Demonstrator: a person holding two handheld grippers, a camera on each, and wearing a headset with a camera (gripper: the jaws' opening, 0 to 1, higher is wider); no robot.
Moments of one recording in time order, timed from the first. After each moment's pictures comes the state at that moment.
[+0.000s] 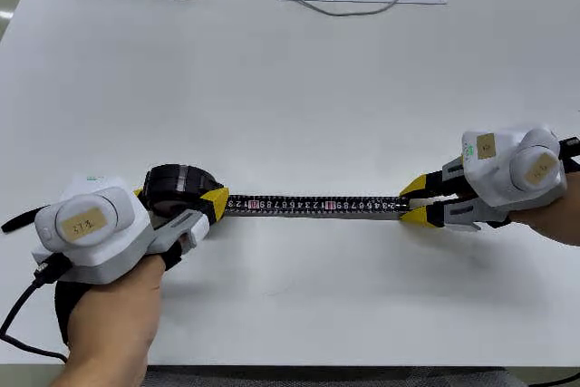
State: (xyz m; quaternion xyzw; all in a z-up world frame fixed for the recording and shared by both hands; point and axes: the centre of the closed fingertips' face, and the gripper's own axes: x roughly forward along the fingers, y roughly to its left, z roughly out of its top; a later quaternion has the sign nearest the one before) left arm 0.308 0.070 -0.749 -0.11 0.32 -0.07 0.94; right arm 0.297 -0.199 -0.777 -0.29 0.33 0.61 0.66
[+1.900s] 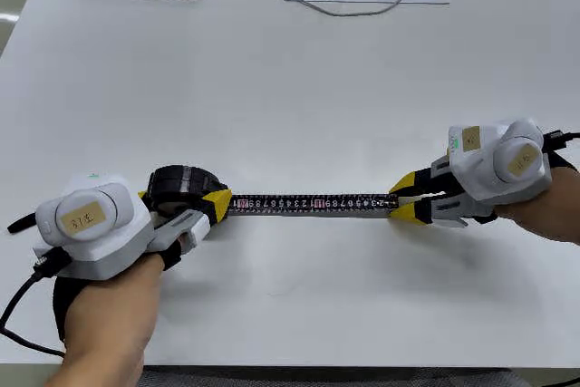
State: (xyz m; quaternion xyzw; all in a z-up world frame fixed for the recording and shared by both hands) left arm 0.308 0.071 -0.751 -0.11 0.33 -0.08 0.93; right arm 0.299 -0.177 -0.776 -0.27 0.33 0.61 0.66
